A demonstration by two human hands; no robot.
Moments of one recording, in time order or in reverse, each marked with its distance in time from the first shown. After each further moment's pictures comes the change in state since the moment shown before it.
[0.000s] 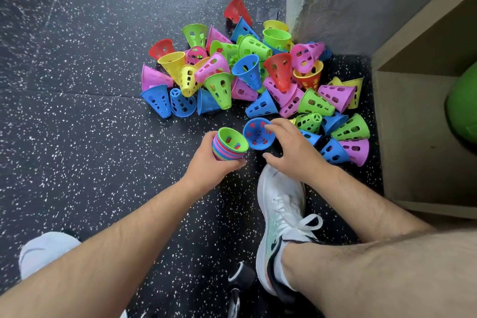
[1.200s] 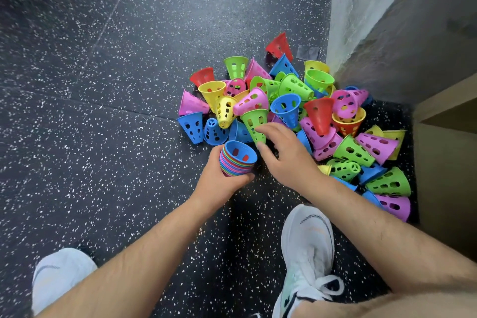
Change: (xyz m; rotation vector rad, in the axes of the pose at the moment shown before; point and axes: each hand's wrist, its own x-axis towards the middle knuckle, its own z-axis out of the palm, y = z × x) left_hand 0.025 0.020 -0.048 -0.144 0.120 -0.011; right_hand 0.100 -0.062 0.006 0.134 0.129 -0.152
